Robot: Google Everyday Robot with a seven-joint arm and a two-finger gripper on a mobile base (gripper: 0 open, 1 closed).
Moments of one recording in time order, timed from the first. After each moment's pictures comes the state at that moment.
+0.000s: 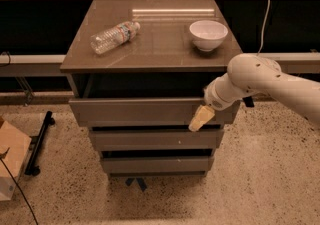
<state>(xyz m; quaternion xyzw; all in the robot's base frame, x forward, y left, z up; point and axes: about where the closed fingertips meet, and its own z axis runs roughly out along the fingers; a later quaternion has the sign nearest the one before) 0.646 -0.163 0.668 -0.53 0.81 0.05 0.26</state>
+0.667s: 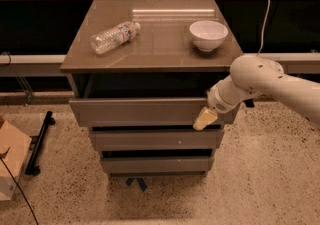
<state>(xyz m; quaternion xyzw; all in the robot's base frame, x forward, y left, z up) 0.632 -0.170 0.653 -0.54 0.81 0.06 0.23</state>
